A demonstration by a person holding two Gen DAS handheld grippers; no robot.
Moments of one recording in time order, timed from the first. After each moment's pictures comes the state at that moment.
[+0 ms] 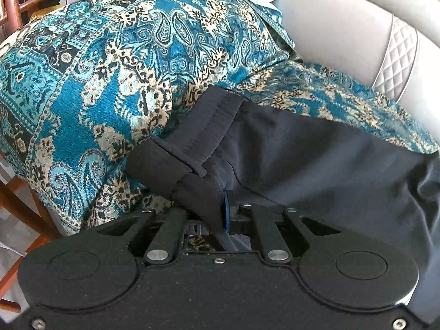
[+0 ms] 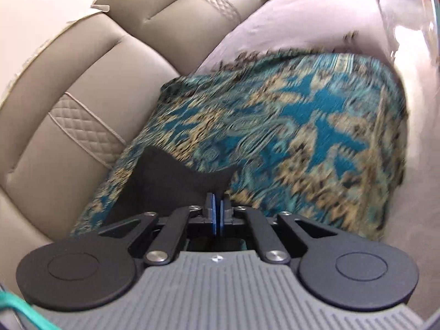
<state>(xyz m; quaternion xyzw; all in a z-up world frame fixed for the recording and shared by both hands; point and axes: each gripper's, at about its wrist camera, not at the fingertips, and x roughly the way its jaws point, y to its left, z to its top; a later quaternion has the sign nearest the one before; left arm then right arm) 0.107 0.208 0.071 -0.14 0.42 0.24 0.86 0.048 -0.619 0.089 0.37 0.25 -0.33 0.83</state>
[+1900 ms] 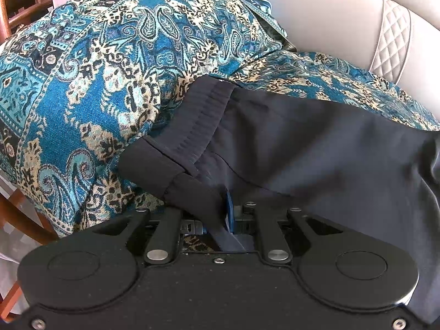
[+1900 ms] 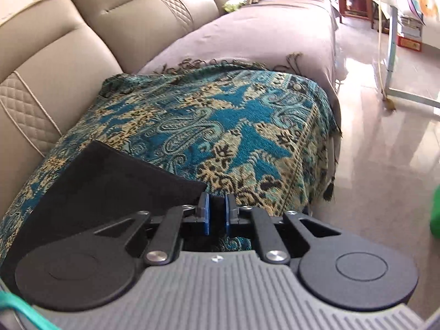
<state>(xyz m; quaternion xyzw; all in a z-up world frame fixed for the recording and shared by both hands) 0.111 0.205 0.061 -0.11 0.42 0.23 0.87 0.037 -0.609 0.085 0.29 0.31 -0.45 0.78</state>
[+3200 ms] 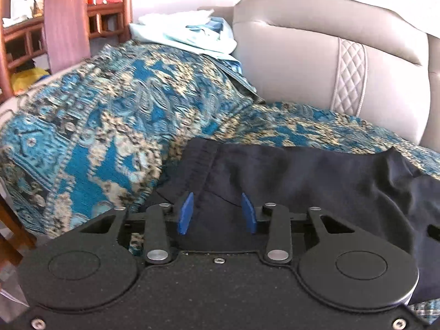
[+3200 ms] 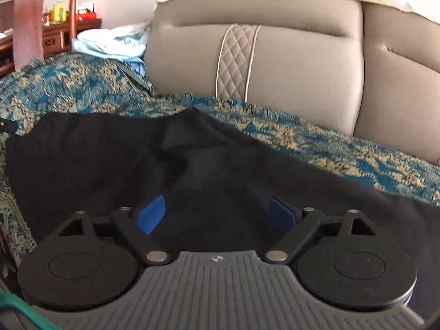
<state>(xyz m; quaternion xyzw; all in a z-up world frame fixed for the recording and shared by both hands) 0.069 0.188 0.116 -0.07 0.33 0.17 0.93 0.132 -0.163 0.092 -0.06 0.31 0.19 0.93</state>
